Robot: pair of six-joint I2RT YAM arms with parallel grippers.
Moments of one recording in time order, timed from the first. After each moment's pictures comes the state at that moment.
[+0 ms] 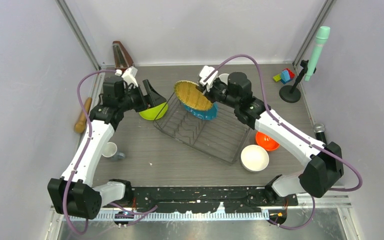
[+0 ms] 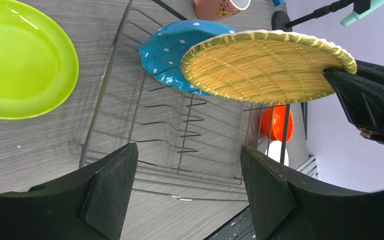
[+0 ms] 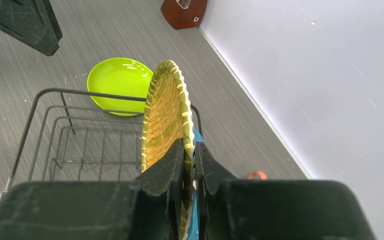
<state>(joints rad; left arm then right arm) -0.16 1.17 1.12 -0.46 0.47 -0.52 0.63 1.39 1.20 0.04 -0.24 -0.39</state>
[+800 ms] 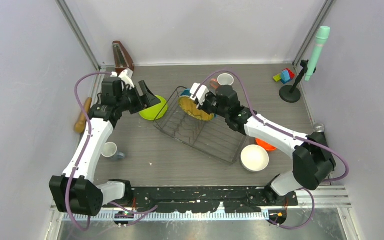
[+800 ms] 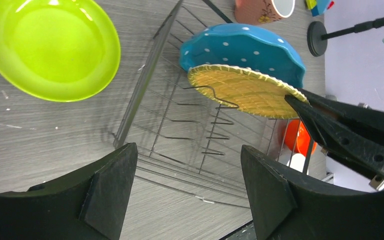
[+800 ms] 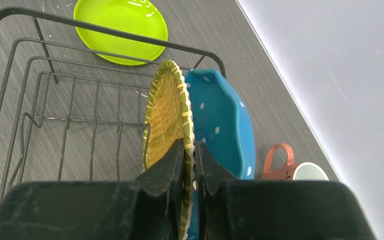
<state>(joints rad) -0.12 1.19 1.12 -0.52 0.40 -0.50 0.67 1.48 1.05 0.14 -0.18 -0.52</state>
